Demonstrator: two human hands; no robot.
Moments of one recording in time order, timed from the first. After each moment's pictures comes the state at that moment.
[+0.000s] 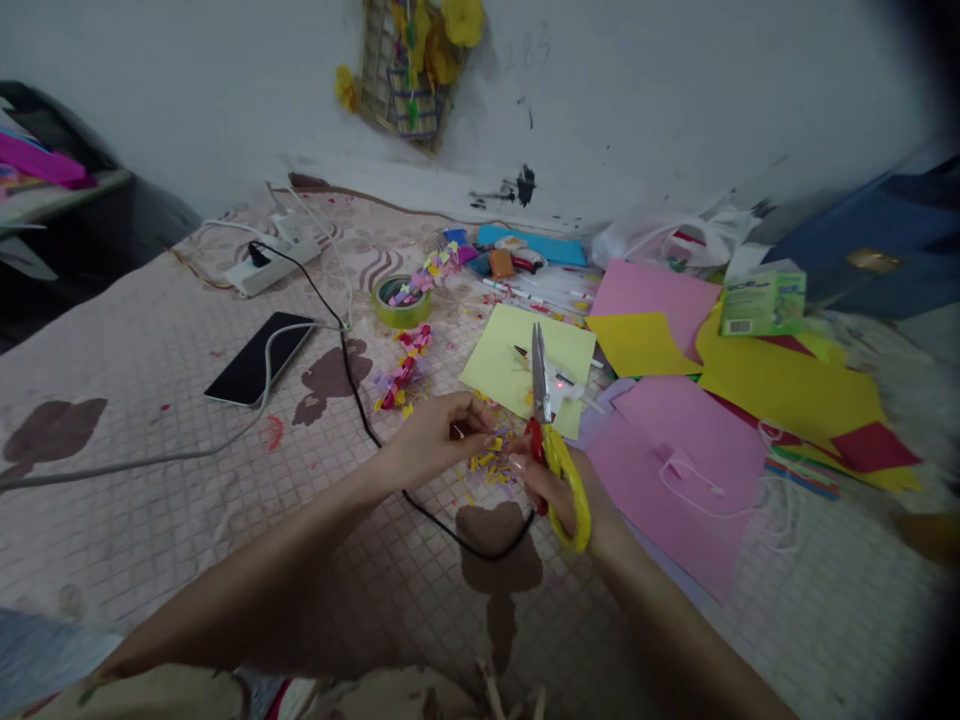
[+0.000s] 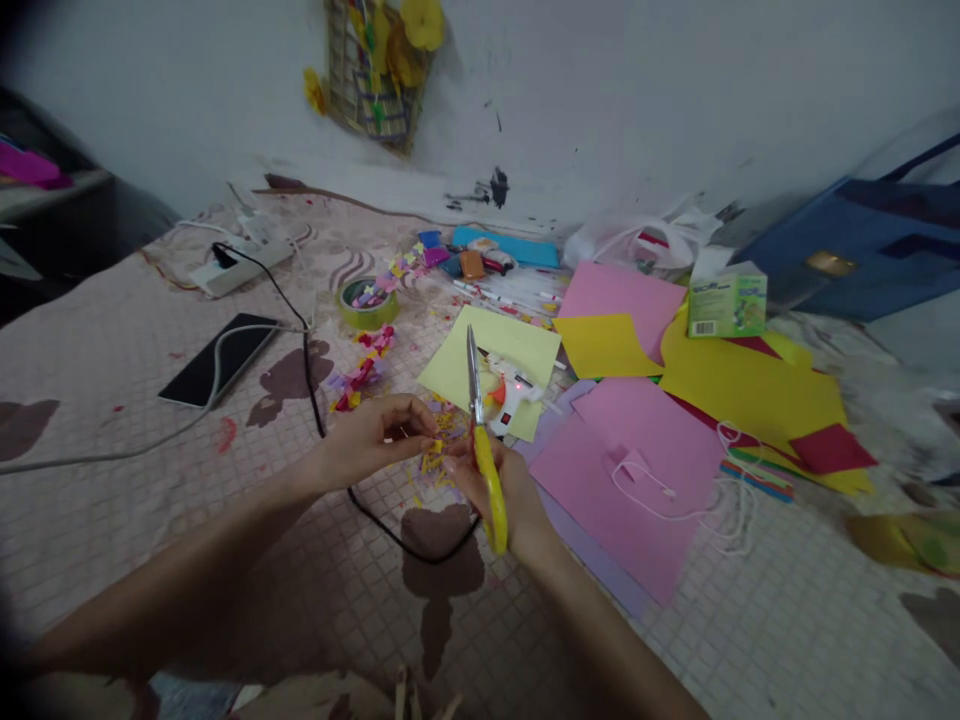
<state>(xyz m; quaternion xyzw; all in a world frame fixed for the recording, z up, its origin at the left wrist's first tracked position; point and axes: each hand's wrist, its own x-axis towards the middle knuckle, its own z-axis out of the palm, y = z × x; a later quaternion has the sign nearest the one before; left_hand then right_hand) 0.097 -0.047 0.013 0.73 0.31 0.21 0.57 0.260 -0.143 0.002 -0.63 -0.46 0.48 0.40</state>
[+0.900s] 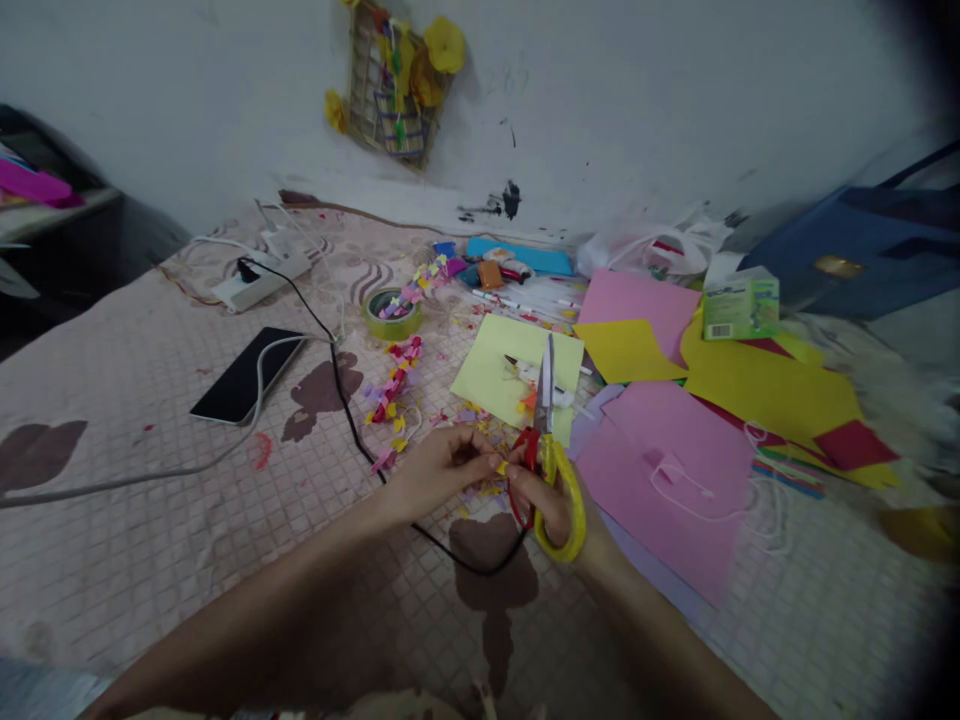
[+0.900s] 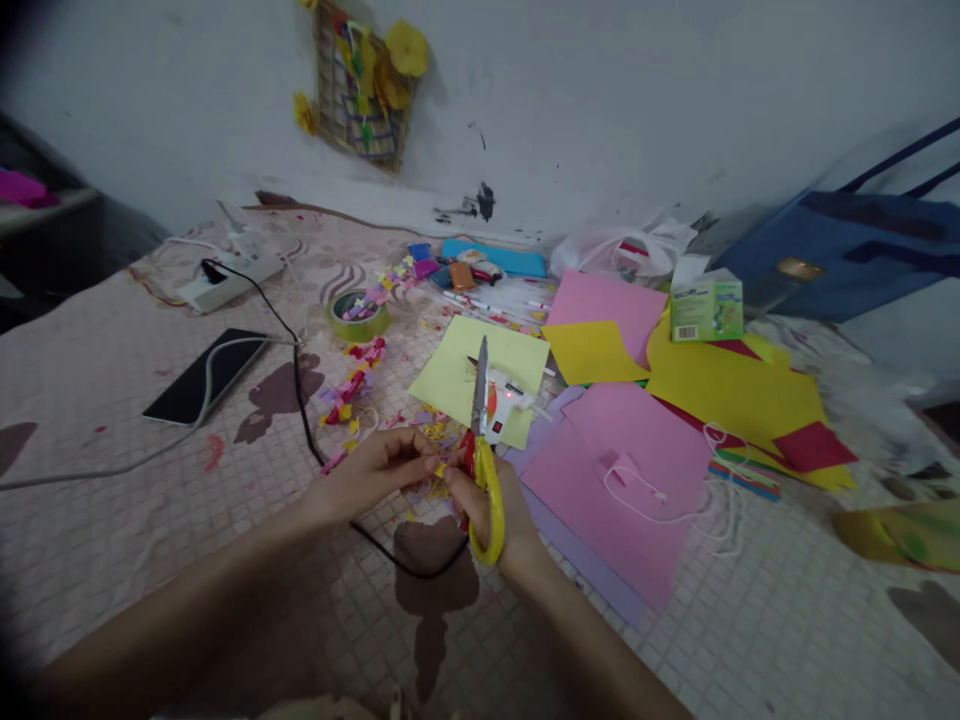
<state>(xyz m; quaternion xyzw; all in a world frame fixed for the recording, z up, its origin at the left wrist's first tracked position) 0.110 -0.064 -0.004 0.61 0.30 0.21 0.70 0.255 -0.144 -0.012 -0.59 -0.44 0.47 0.49</state>
